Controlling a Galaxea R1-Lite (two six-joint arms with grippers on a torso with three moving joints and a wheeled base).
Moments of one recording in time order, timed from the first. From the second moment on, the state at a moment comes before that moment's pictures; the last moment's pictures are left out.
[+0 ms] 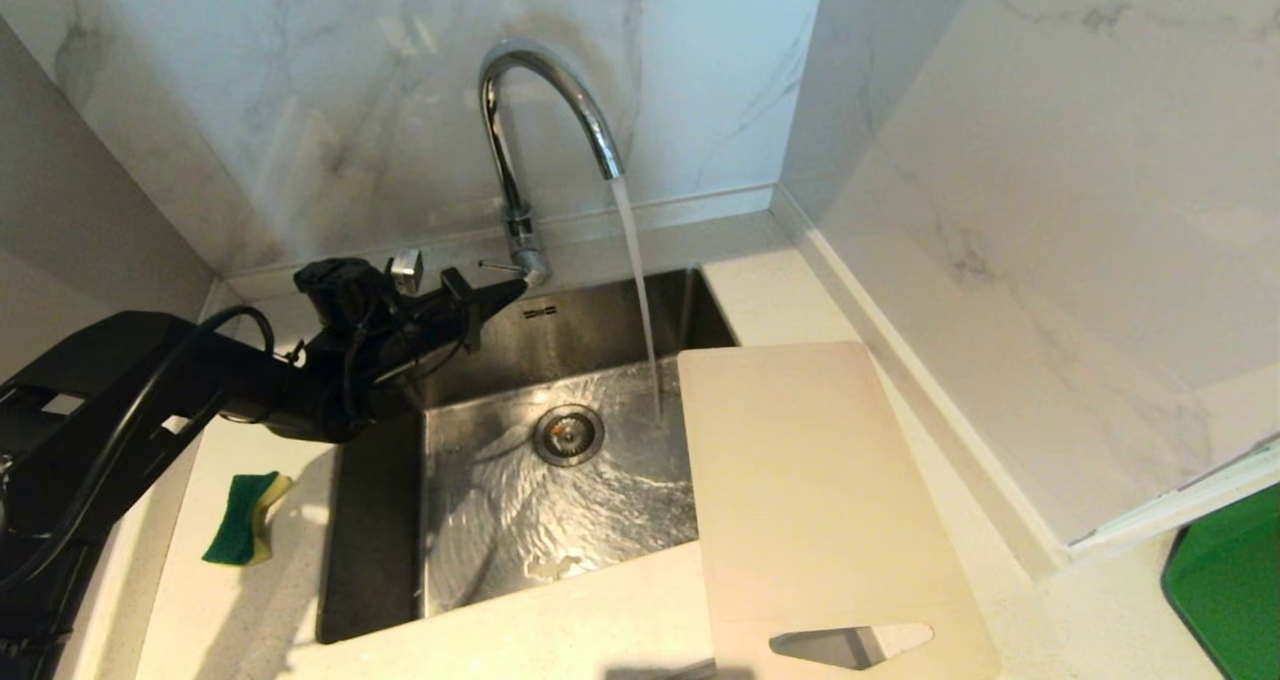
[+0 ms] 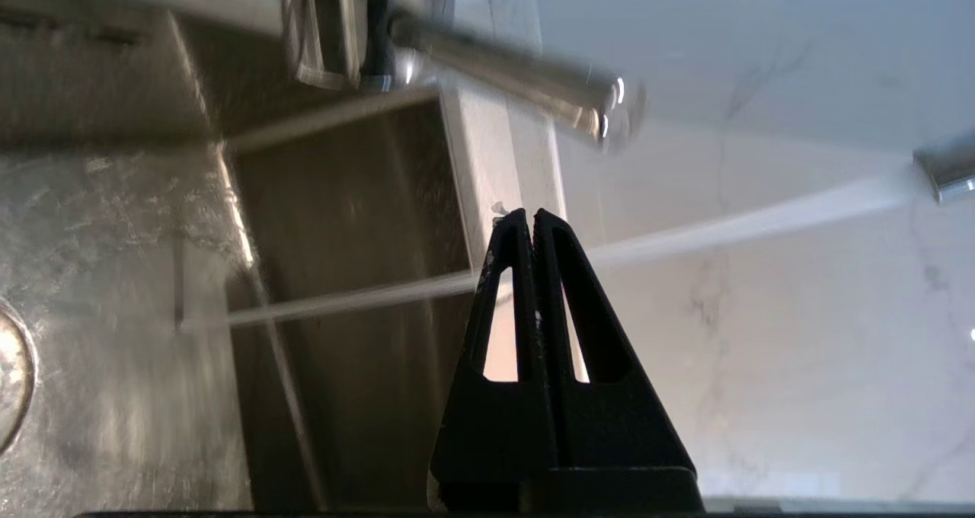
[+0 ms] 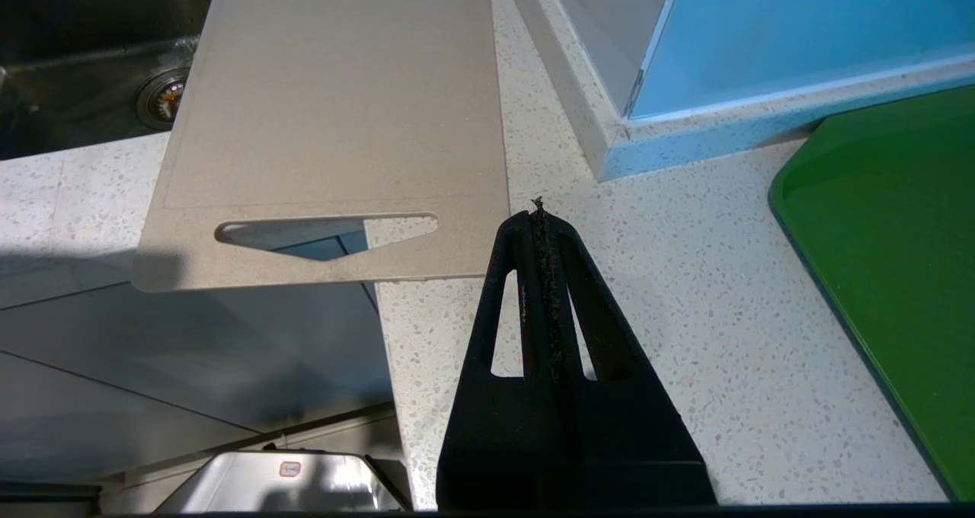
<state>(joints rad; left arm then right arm) -0.20 2.42 -1.63 -1.00 -0.63 -1.13 -0.01 0.00 0.00 0.00 0.01 -0.01</state>
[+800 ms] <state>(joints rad) -0.18 2.54 -1.89 -0.91 -0.62 -1.20 -0.01 0.00 0.00 0.00 0.01 -0.01</state>
